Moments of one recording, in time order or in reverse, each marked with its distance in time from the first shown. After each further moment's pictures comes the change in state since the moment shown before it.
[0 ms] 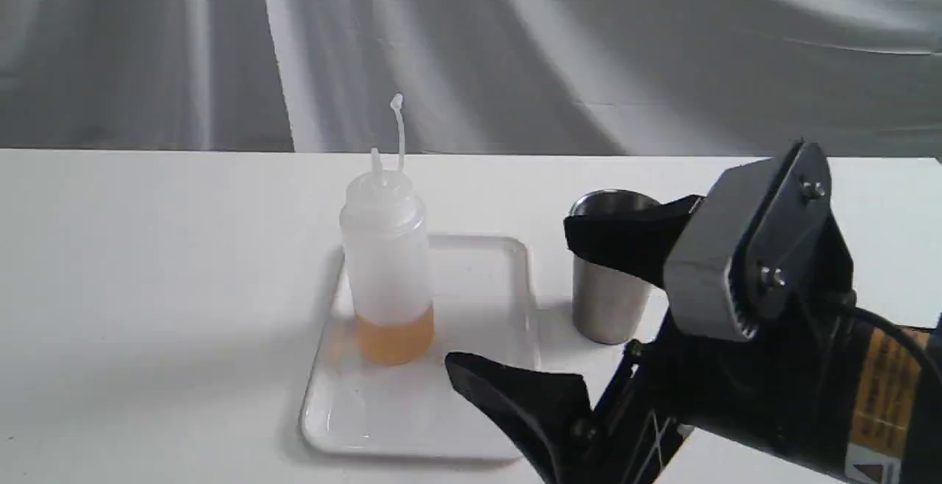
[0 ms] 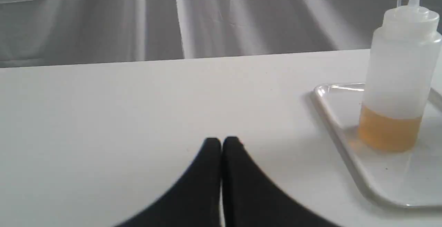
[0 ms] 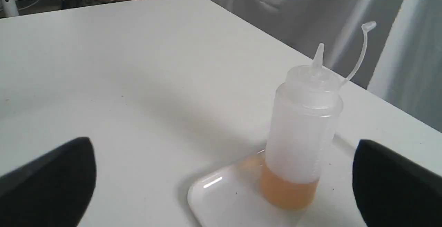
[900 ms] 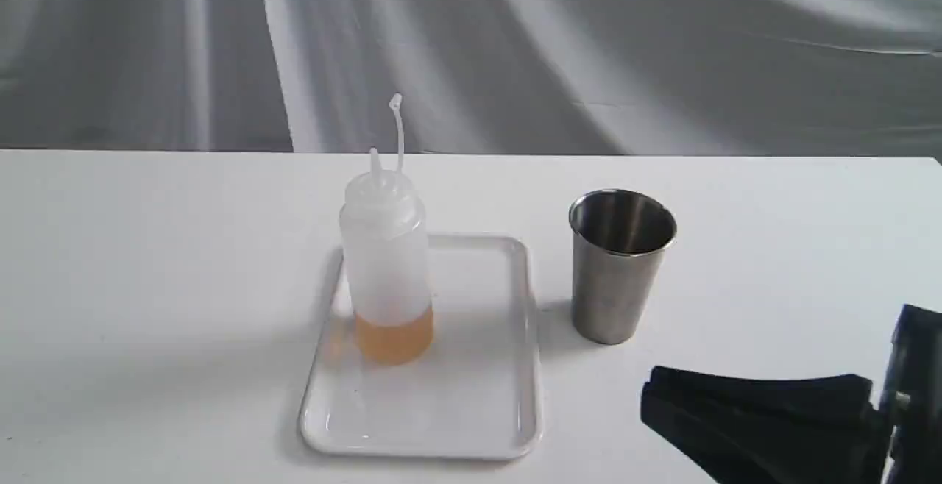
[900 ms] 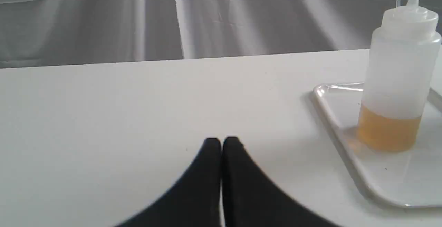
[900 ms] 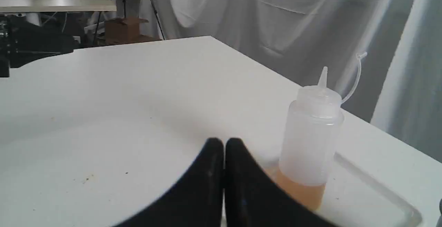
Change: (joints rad) left arm 0.000 0.000 0.000 0.000 0.000 0.000; right arm 0.000 -0.419 0.253 -0.082 -0.010 0.103
